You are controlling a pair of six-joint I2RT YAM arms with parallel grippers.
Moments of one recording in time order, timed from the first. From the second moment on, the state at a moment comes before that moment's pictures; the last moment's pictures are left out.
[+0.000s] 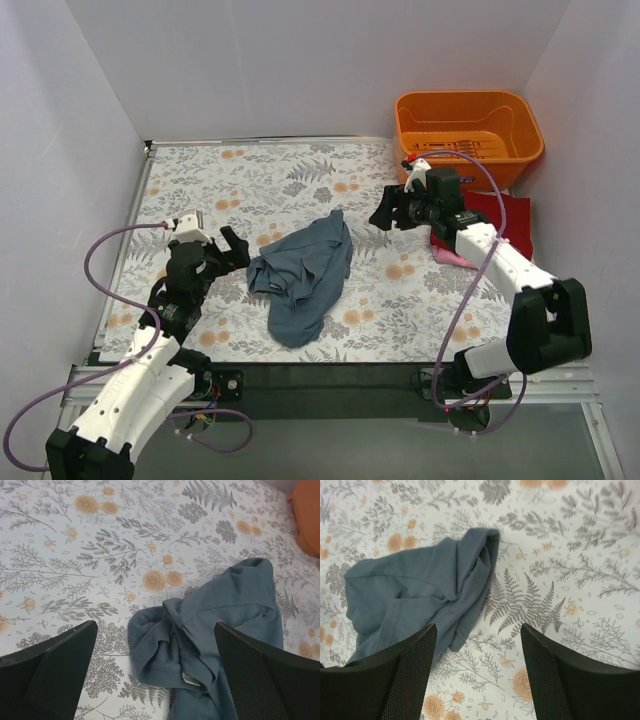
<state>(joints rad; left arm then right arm) -0.33 0.65 0.51 -0.21 -0.23 -0.45 0.31 1.44 0.98 -0.17 -0.42 0.25</state>
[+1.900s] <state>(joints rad) -0.81 1.63 1.02 -0.31 -0.36 -0.73 0.40 1.24 0.65 -0.16 -0.47 0.31</state>
